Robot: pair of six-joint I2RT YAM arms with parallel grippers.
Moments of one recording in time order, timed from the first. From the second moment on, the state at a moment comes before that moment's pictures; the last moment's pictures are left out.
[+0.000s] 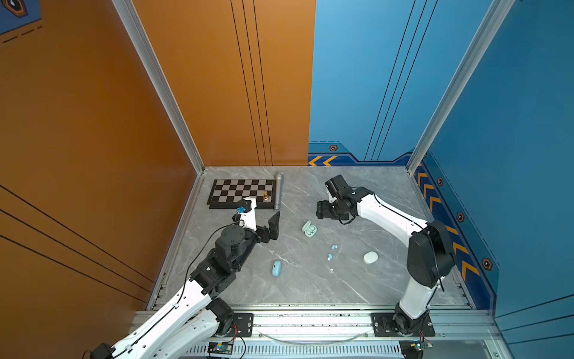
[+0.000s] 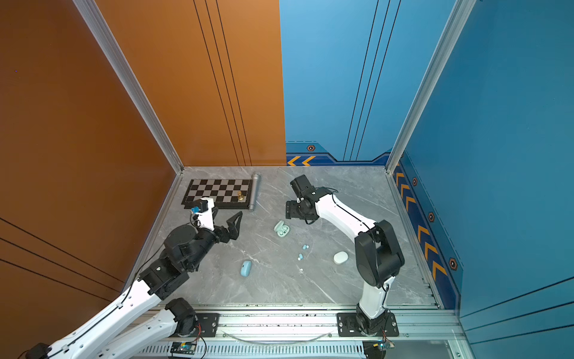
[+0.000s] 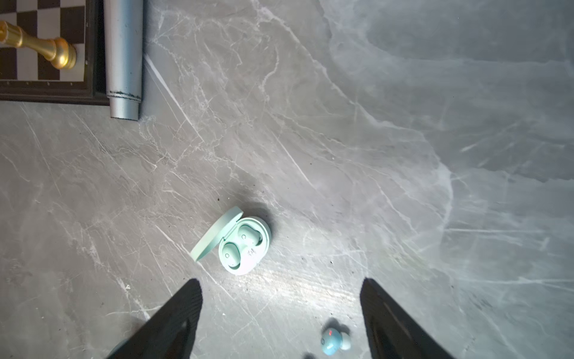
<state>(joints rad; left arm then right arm) -0.62 0.67 0.61 -0.16 -0.26 -0.31 0.57 1.85 1.50 -0.75 -0.01 0.51</state>
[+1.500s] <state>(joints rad) -0.49 0.50 0.53 -0.49 -0.23 -0.52 1.03 1.99 1.55 -0.82 -0.23 0.38</state>
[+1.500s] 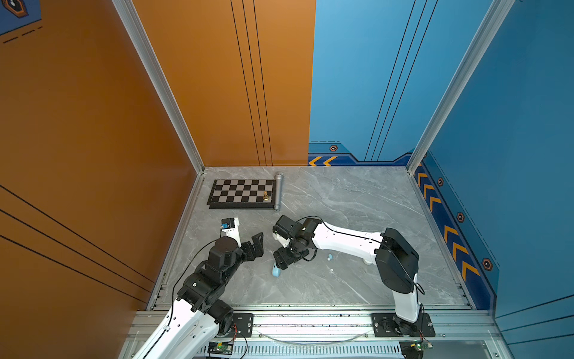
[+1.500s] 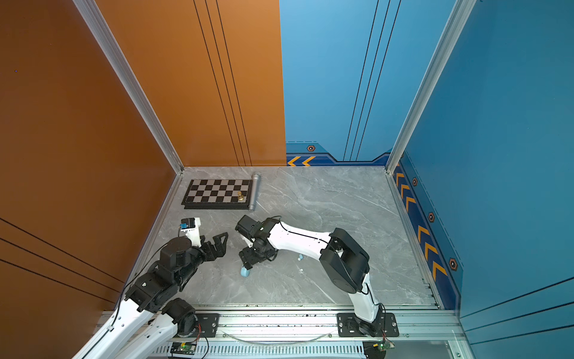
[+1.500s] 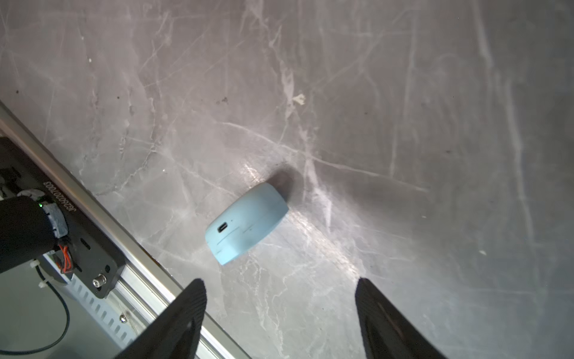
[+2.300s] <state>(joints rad) -0.48 0.42 0.51 -0.57 -0.28 -0.53 1.02 1.81 1.23 -0.44 -0.34 -0.82</state>
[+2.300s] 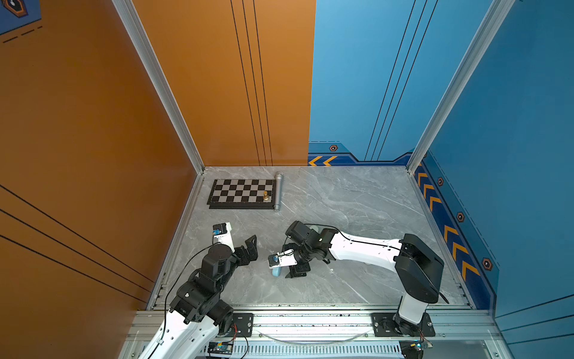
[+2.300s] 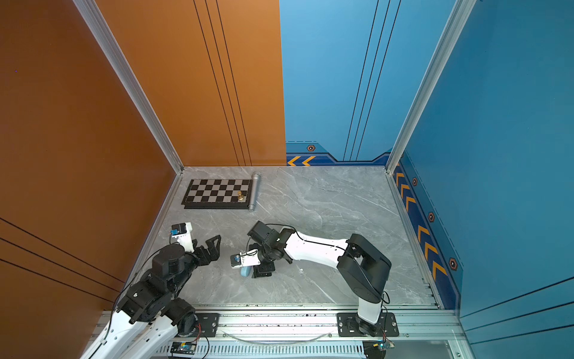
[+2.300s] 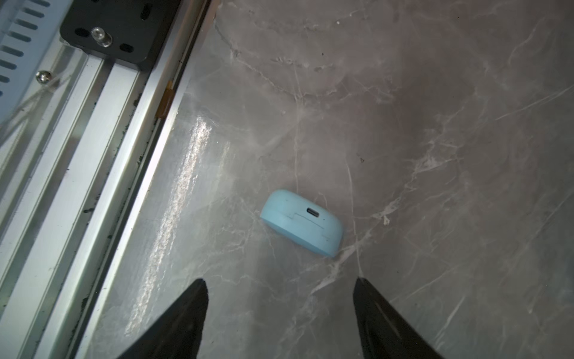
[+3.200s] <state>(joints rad) -0.48 0.49 0.52 -0.58 -0.29 -0.53 1.03 2.03 1.35 -0.42 -0.35 -0.96</state>
